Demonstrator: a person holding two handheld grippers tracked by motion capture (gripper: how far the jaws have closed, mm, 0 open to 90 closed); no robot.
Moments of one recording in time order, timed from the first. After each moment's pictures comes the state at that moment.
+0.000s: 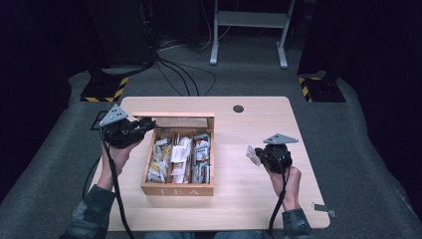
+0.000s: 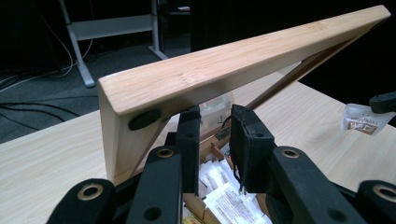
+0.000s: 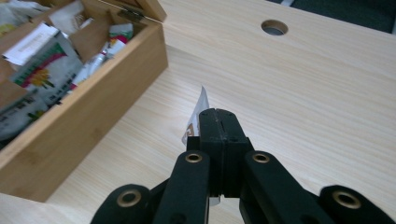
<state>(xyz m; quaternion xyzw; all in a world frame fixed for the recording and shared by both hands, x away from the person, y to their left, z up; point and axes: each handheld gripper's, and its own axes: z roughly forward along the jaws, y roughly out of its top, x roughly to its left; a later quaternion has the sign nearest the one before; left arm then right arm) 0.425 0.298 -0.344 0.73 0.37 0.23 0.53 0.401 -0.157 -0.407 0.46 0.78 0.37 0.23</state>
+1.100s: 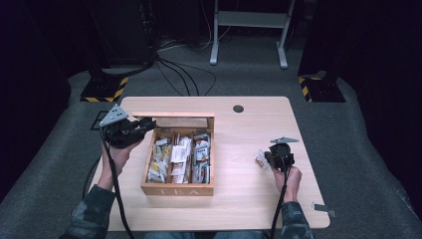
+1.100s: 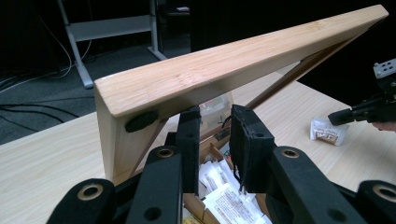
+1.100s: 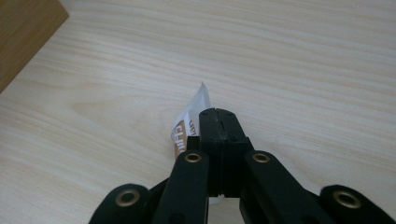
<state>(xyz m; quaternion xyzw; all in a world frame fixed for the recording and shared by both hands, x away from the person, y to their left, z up) 0.426 0.297 -0.344 0.73 0.36 0.23 0.53 0.451 -0.193 -0.480 0.55 0.74 0.32 0.20</state>
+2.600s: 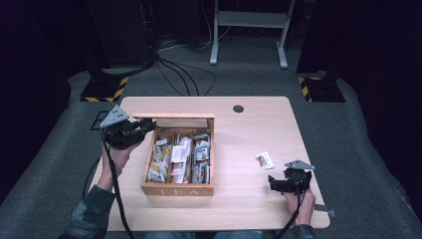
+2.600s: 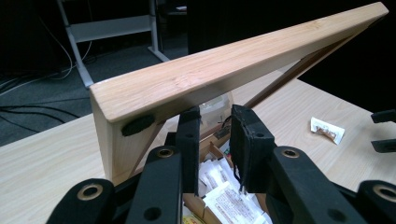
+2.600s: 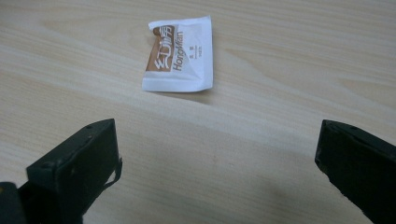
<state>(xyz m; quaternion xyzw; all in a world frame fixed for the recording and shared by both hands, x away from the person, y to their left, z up) 0.423 0.296 -0.345 0.74 0.36 0.23 0.53 0.382 -0.232 -0.511 0.54 0.74 0.32 0.24</state>
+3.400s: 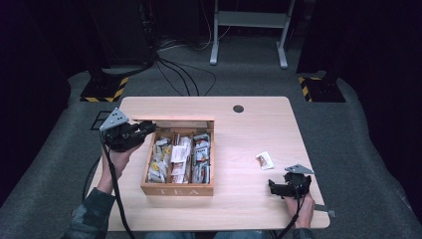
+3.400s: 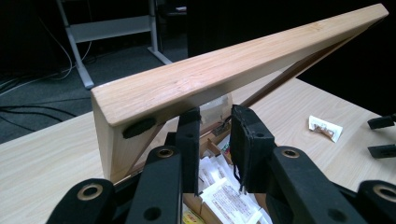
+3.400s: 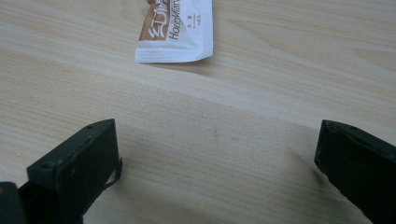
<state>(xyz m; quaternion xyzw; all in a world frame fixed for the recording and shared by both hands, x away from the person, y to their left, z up) 0.416 0.296 -0.349 0.73 0.36 0.23 0.53 0.378 -0.235 -0.528 0.55 0.74 0.32 0.24</state>
